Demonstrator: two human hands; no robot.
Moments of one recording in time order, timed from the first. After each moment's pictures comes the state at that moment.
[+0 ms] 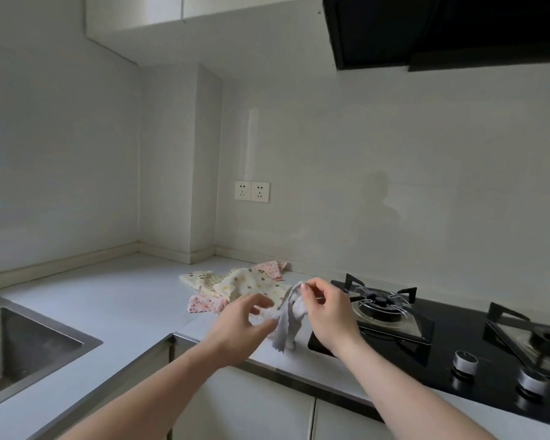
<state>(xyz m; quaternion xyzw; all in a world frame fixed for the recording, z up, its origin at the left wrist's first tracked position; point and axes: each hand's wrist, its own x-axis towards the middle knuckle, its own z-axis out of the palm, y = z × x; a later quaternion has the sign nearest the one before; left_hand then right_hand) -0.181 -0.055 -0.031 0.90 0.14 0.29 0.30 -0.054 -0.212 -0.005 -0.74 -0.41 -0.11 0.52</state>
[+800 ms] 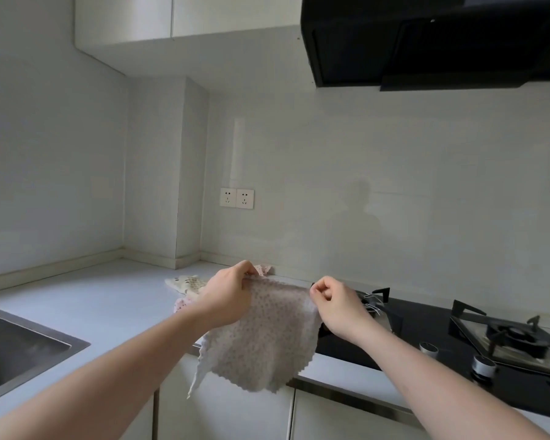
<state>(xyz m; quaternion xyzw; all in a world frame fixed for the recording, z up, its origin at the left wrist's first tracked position) -0.197 -0.080 0.044 0.91 0.16 0.31 0.21 -0.058 -0.275 0.034 -0.83 -0.37 -0.09 0.41</state>
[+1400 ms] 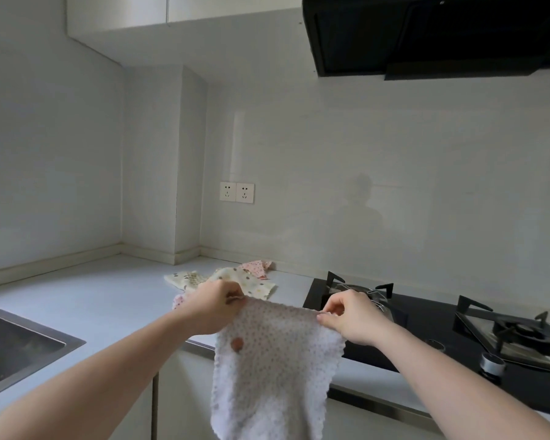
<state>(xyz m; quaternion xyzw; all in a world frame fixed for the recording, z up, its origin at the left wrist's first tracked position) -0.191 -0.039 0.009 0.94 0.18 0.24 0.17 -0.022 -0.291 0.017 -0.88 -0.39 -0.07 0.25</state>
